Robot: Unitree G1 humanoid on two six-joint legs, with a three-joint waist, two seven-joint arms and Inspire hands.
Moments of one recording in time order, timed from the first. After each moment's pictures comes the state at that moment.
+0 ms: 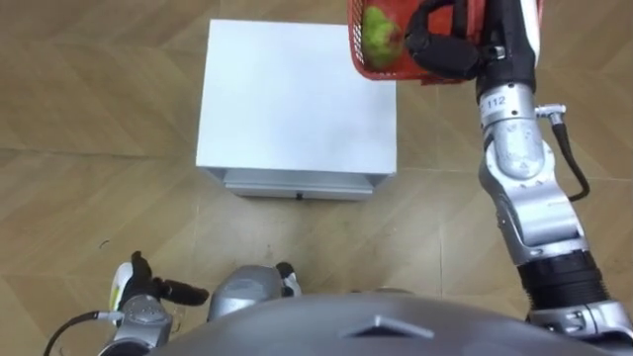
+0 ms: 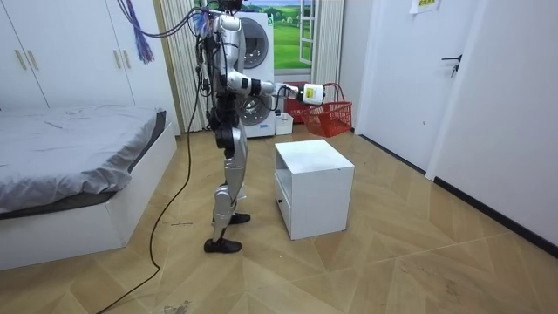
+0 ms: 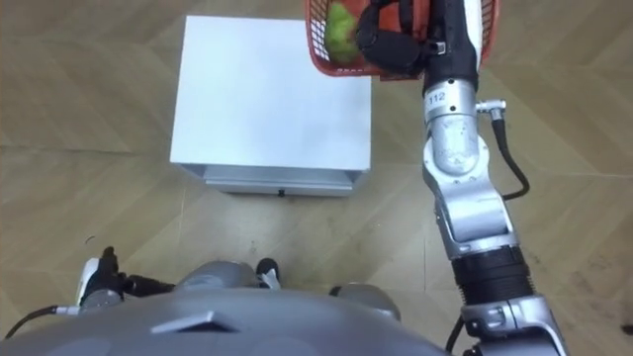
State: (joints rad) left arm 0.15 0.23 -0.01 1.10 0.17 0.04 0.32; right arm 0.02 -0.28 0.18 -0.01 0.04 0.02 -0.24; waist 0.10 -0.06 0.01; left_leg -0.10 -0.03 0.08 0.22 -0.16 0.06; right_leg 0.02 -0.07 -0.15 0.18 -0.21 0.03
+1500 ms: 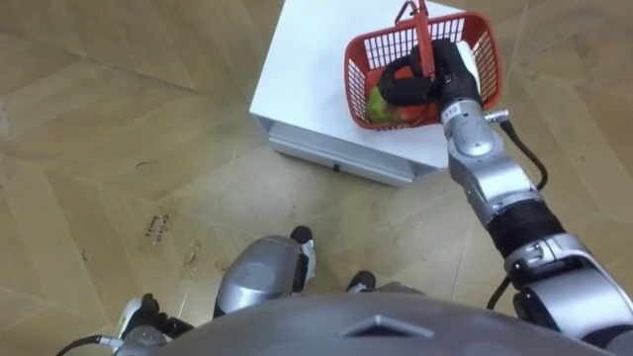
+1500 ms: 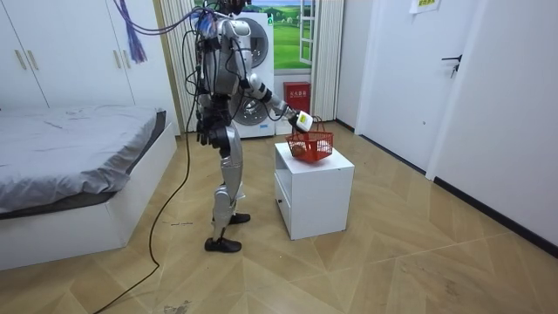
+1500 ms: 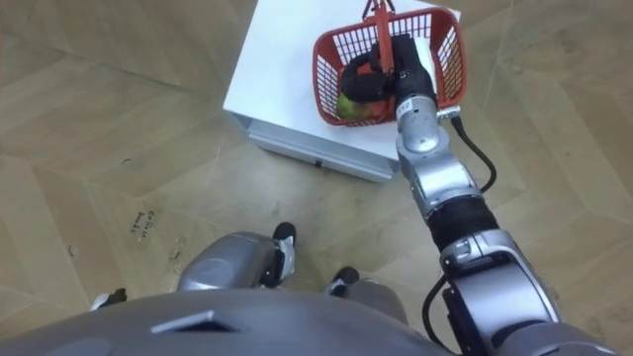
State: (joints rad) left arm 0.19 0.22 -0.01 1.16 0.27 0.12 0.20; right arm -0.26 -0.24 0.28 0.59 0.11 0.06 -0.23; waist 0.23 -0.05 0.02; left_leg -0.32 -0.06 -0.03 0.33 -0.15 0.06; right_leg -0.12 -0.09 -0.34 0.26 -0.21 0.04
